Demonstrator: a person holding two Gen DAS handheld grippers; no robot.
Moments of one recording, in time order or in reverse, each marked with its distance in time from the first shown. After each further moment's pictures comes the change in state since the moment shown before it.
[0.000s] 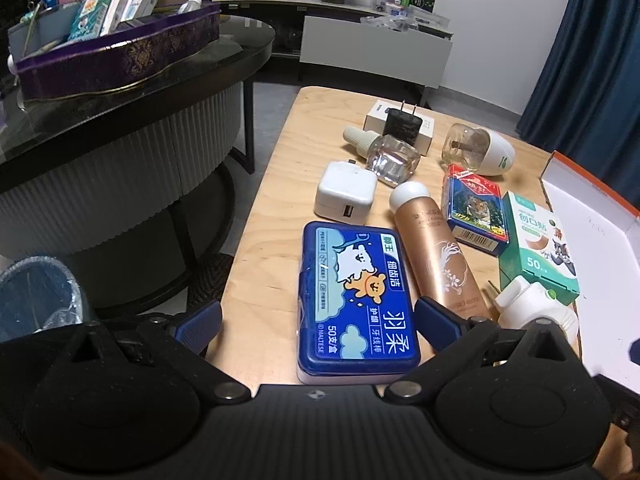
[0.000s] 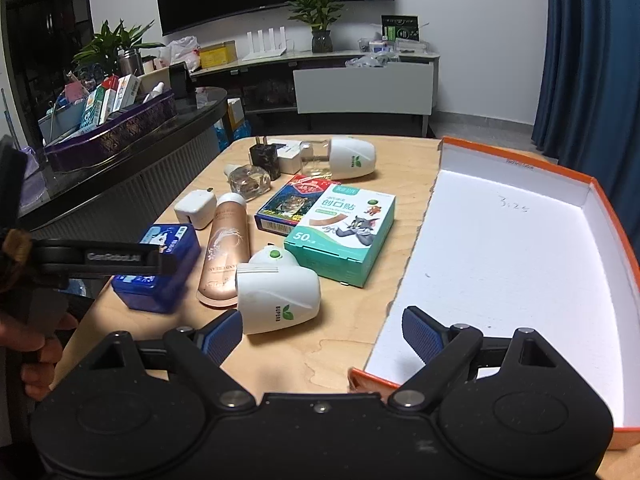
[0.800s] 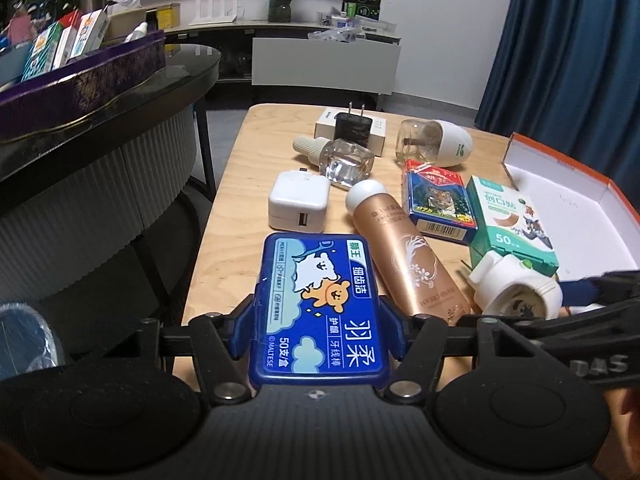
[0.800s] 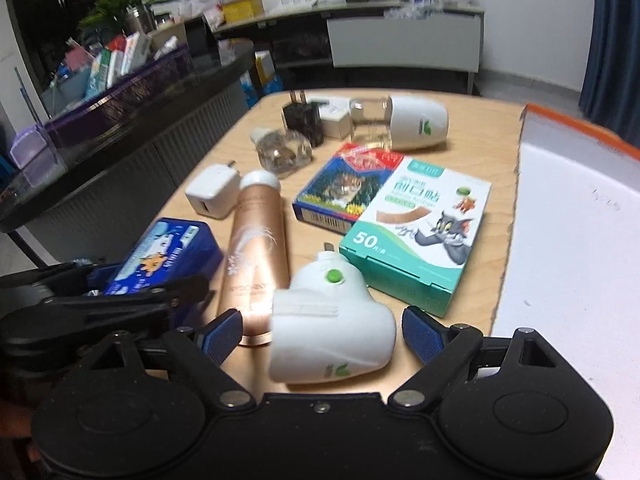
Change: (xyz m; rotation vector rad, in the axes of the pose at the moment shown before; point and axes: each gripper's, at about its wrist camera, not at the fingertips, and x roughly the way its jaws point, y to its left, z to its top) left arm 0.005 -0.010 -0.009 0.122 -0.074 -0.084; right arm 0.091 0.017 0.026 -0.033 0.229 0.065
